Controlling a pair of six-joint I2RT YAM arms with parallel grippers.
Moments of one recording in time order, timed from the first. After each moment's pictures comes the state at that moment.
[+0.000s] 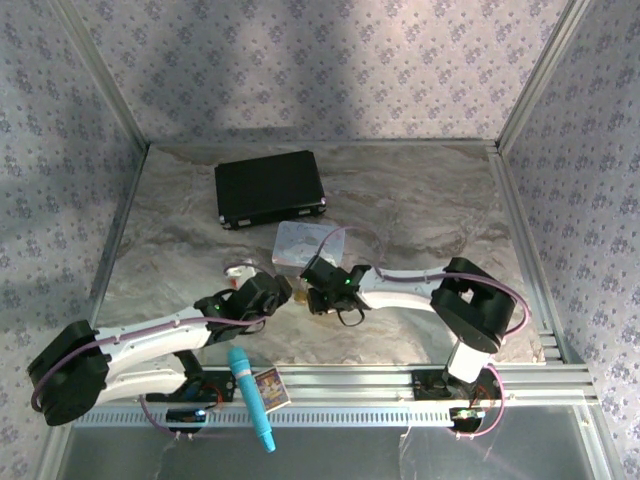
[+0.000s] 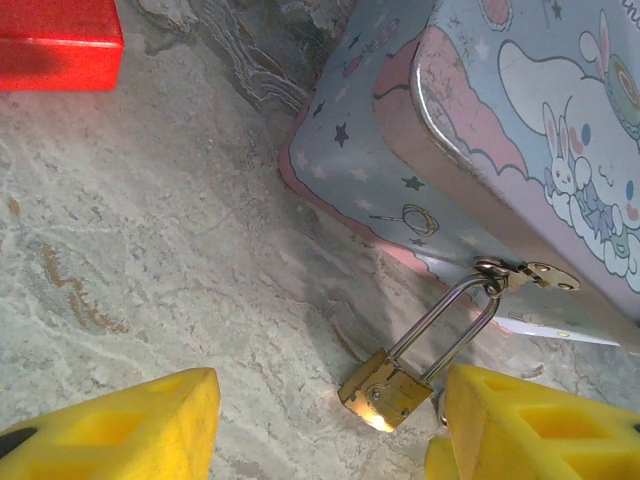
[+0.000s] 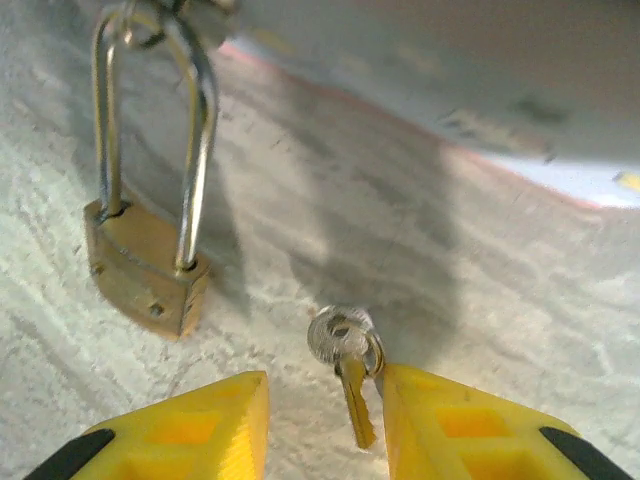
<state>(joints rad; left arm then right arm) -0.96 1.08 0.42 -0.16 -0.36 -1.30 1.04 1.71 0.93 -0.36 0.06 0.75</state>
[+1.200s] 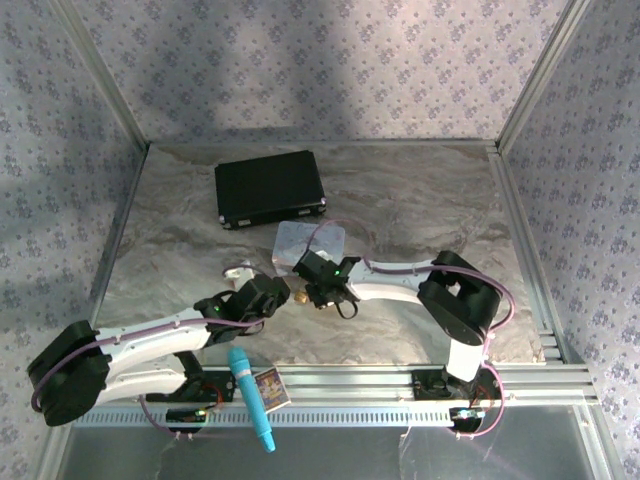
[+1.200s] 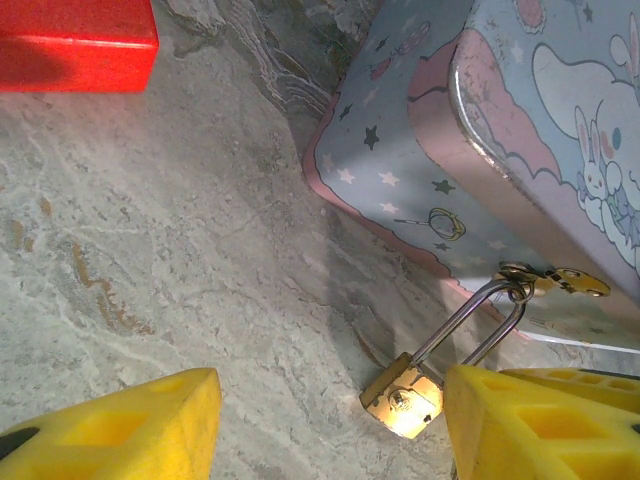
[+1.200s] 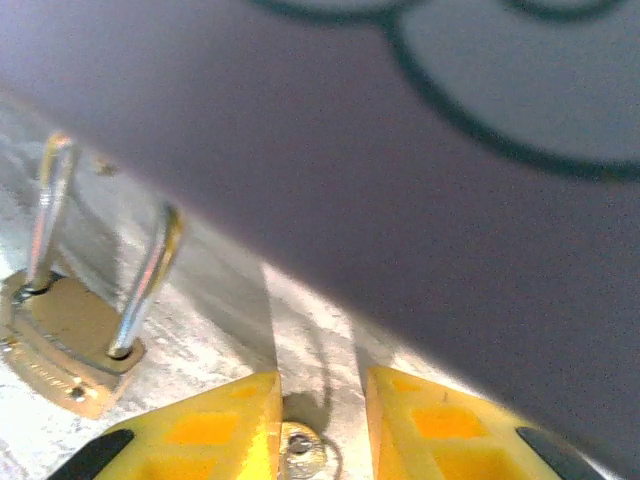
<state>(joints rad) -0.96 1.07 0.40 -0.16 -0.38 -1.31 1.01 1.80 1.06 -0.47 0.20 0.56</state>
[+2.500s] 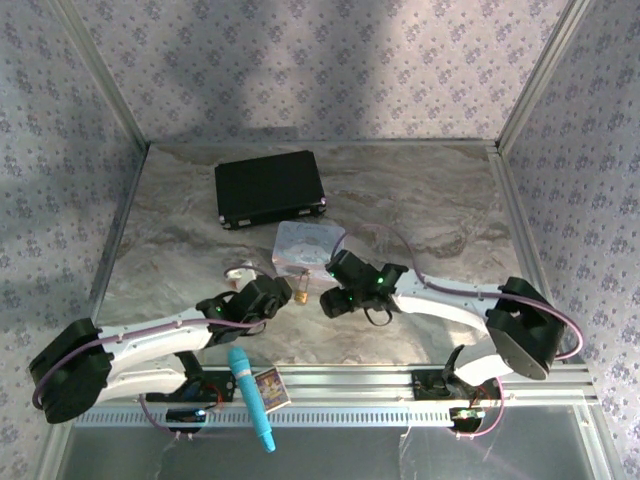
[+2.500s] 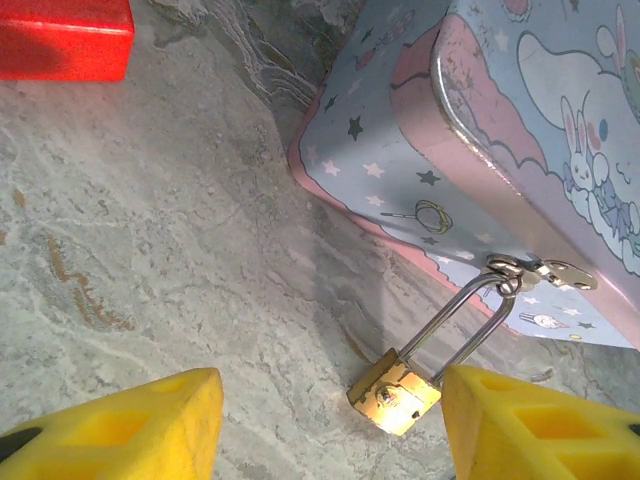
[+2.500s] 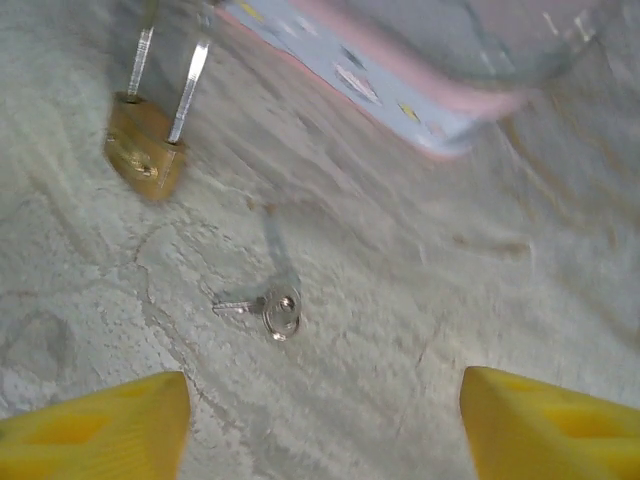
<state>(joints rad) -0.97 1.09 0.40 -0.14 -0.38 -1.32 0.95 1.45 0.83 -0.46 0.02 0.44</state>
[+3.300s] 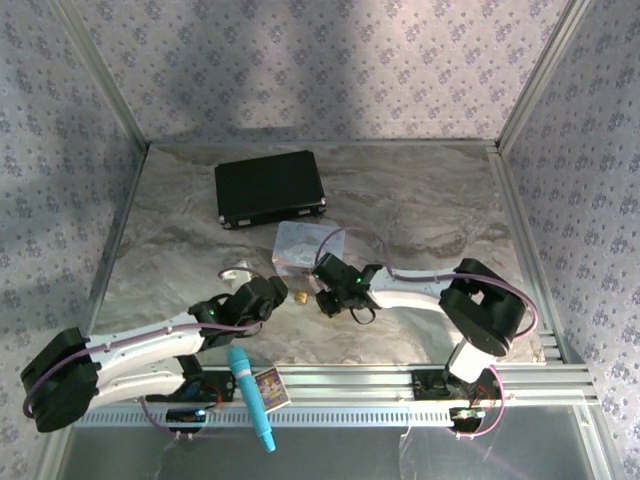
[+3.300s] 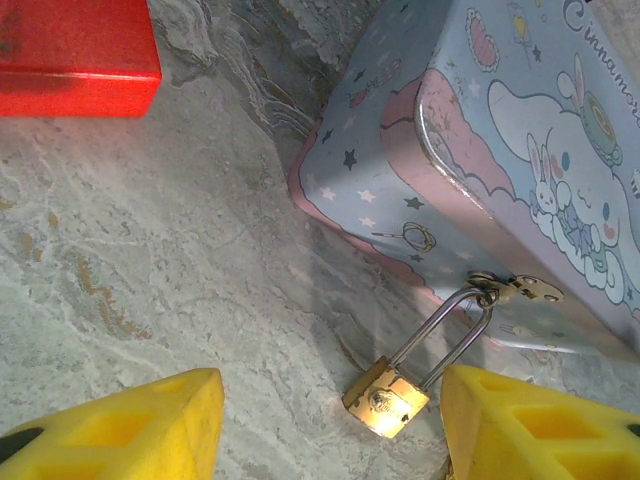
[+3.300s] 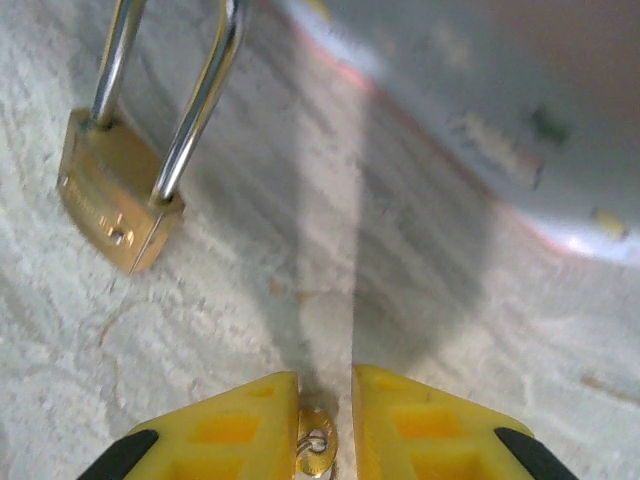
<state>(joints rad) -0.98 1.01 0.38 -0.16 -0.42 -1.32 0.98 1.65 0.85 -0.31 0.01 0.42</state>
